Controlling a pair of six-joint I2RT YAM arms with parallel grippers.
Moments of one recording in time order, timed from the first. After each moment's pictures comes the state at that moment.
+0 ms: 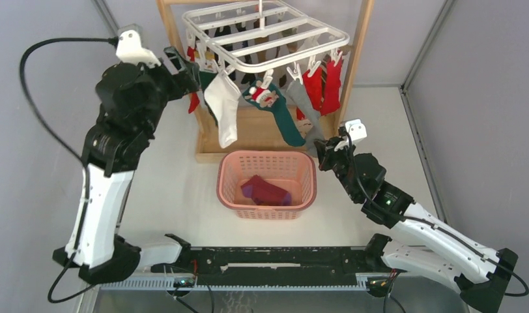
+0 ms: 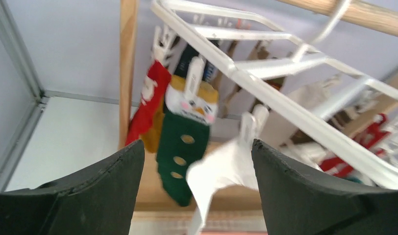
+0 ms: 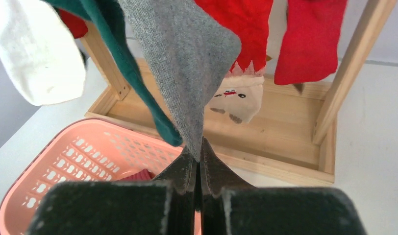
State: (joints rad) left arm -0.45 1.28 1.94 -0.71 -0.38 -0.31; right arm 0.86 0.80 0.80 -0.09 0.48 0.20
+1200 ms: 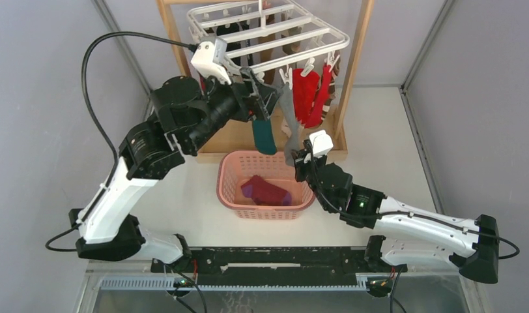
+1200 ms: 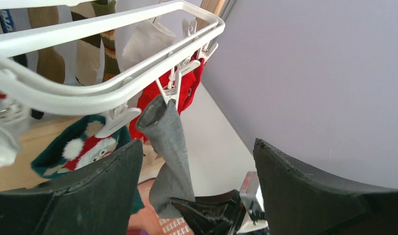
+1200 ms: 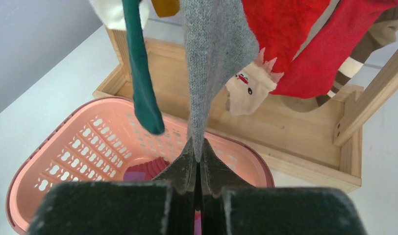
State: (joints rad) left arm -1.04 1.38 2.07 -0.72 -0.41 -0.44; right arm 1.14 0.99 0.83 0.01 0.71 0.14
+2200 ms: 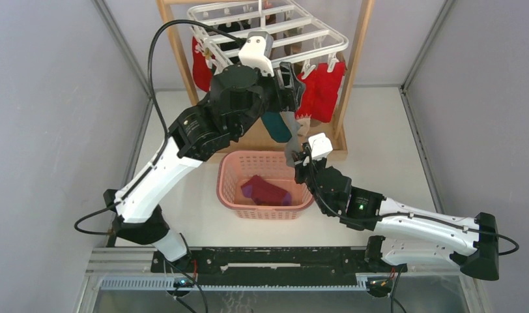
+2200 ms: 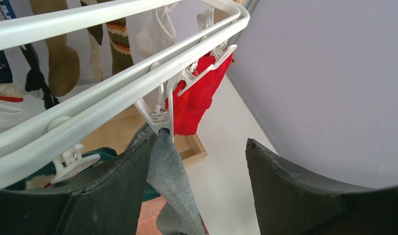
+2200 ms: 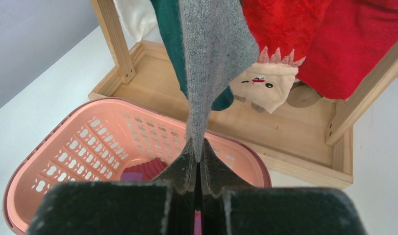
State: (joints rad) left arm -1.03 1.61 2.21 -0.72 -0.49 -0.39; right arm 1.19 0.99 0.83 0.02 0.80 0.12
